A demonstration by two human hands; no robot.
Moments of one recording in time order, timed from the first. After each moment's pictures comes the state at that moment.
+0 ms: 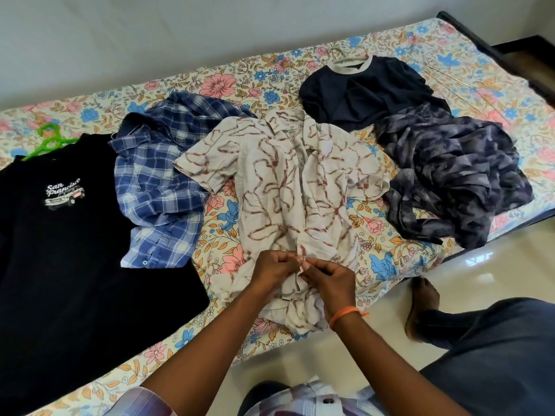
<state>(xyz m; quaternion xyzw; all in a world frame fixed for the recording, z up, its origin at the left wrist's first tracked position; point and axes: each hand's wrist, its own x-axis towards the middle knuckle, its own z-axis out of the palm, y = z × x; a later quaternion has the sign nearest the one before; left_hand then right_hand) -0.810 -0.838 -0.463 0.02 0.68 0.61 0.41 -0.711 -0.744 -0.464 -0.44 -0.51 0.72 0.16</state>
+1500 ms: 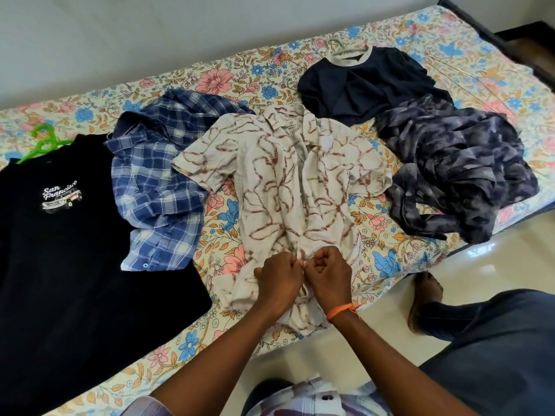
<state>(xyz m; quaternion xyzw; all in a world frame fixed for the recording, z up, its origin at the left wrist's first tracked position) -0.791 -0.830 -0.449 0.16 0.92 0.28 0.21 -0.725 -0.745 -0.473 -0.42 -0.77 0.45 0.16</state>
